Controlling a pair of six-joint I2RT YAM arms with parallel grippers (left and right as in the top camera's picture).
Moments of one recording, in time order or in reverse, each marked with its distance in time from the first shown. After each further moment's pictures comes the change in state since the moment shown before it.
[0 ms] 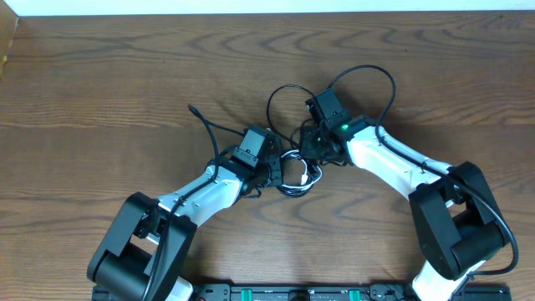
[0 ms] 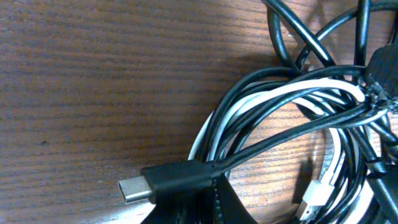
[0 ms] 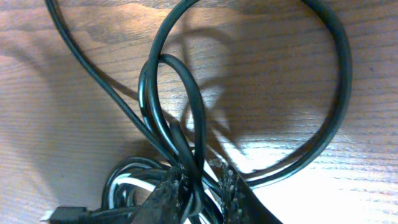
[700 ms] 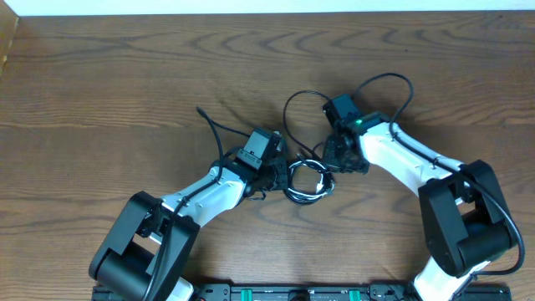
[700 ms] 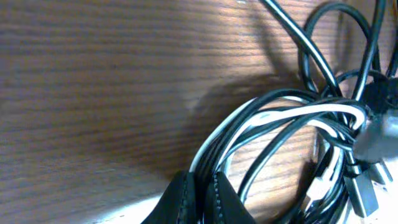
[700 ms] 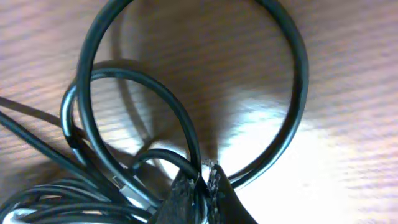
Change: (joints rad) left arm -0.023 0.007 0.000 0.019 0.090 0.003; right arm -0.102 -0.010 -0.018 -0.277 0.096 0.013
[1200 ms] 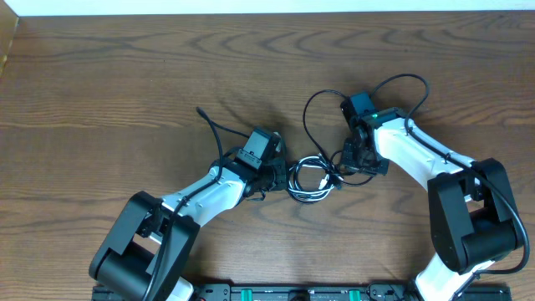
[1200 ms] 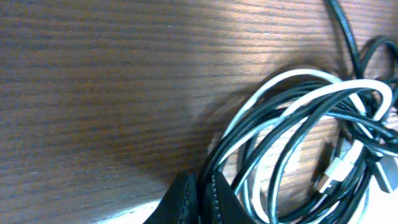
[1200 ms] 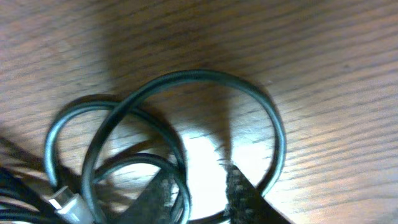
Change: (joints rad) left arm 0.002 0.001 0.000 -0.012 -0.015 0.000; right arm -0.076 0.000 -0.006 -0.077 0.085 -0.092
